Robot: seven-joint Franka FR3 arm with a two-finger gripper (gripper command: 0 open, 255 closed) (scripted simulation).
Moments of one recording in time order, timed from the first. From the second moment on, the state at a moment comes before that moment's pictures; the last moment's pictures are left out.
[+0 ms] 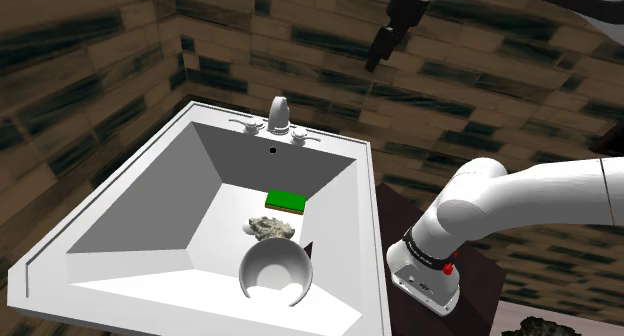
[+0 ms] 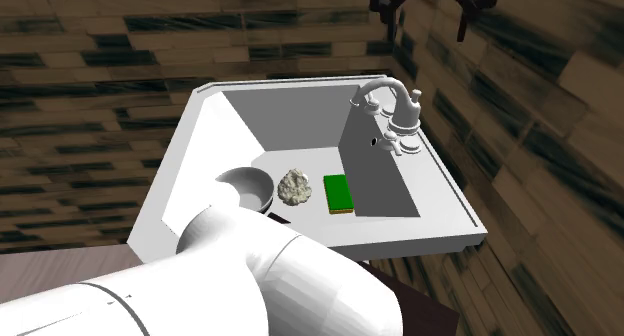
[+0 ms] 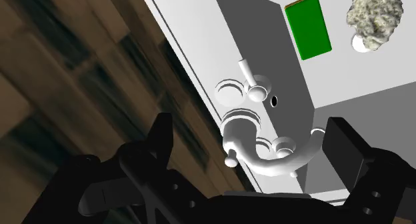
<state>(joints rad) 0.02 -0.78 0.00 -2.27 -0.09 1.68 -0.17</state>
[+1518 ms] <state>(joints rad) 0.17 -0.62 0.14 -2.79 0.09 2.40 -0.02</state>
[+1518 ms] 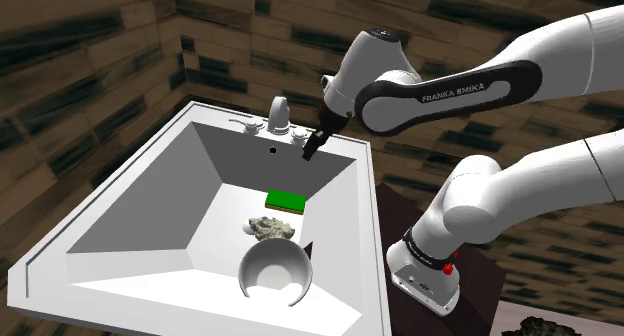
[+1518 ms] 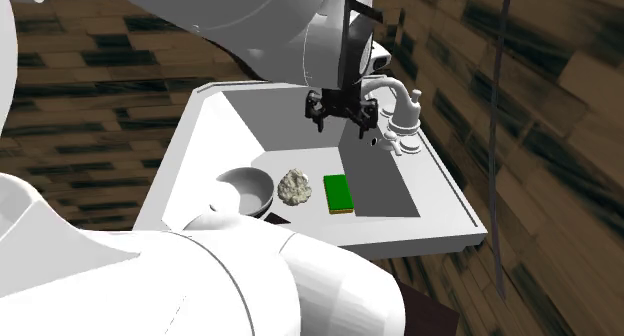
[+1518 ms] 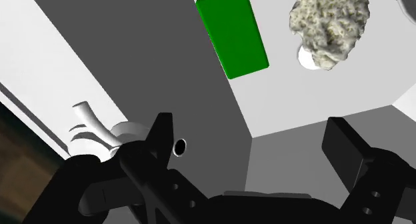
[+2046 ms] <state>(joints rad) 0.23 -0.32 0.22 -2.82 0.14 2.76 0.04</state>
